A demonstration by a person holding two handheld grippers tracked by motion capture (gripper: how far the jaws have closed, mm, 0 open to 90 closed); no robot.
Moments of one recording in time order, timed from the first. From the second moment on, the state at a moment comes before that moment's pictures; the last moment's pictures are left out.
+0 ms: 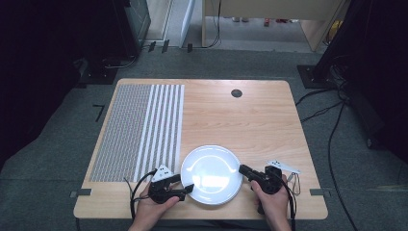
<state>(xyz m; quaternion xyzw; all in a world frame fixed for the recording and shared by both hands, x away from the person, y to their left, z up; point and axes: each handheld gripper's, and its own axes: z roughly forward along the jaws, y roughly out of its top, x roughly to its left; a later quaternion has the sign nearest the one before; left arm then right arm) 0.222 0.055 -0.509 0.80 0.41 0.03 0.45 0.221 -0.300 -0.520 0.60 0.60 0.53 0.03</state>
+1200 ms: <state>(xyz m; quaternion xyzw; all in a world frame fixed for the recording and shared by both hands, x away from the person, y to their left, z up) 0.227 0.080 -0.501 0.77 0.43 0.03 0.46 0.222 -0.289 -0.524 0.57 0.62 0.54 0.01</state>
